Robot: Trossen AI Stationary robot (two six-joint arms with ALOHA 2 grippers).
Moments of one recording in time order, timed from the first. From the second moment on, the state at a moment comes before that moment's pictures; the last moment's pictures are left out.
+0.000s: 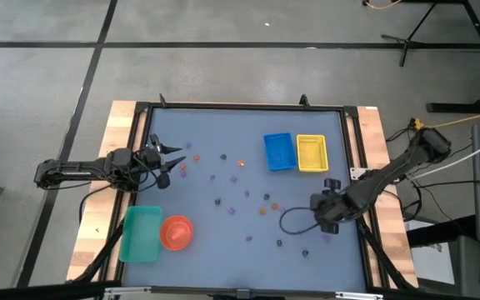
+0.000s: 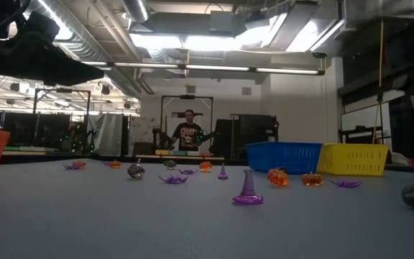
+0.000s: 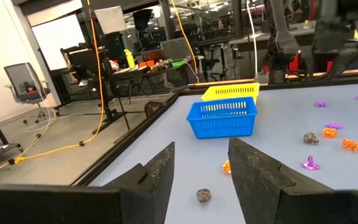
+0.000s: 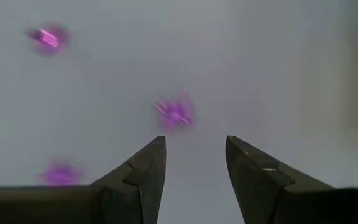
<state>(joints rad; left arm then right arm) 0.07 0.07 0.01 0.06 -0.31 0.16 0.62 1.29 0.74 -0.96 0.15 0.72</state>
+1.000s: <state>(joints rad) 0.07 0.07 0.01 0.06 -0.31 0.16 0.62 1.46 0.67 -0.75 0.16 0.57</state>
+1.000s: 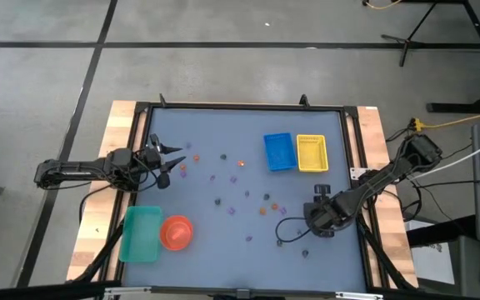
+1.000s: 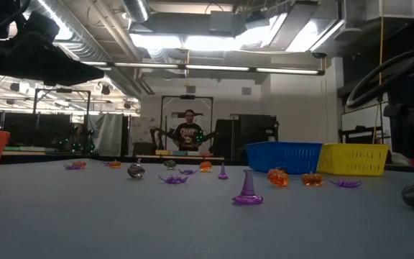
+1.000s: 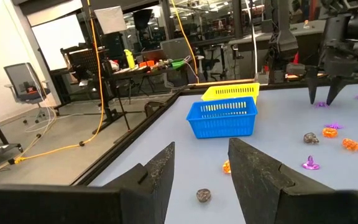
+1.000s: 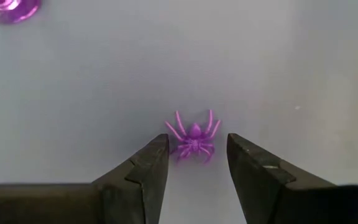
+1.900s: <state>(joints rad) 0.07 0.07 0.01 0.06 -0.31 0.16 0.62 1.46 0.67 -0.73 0.11 0.57</state>
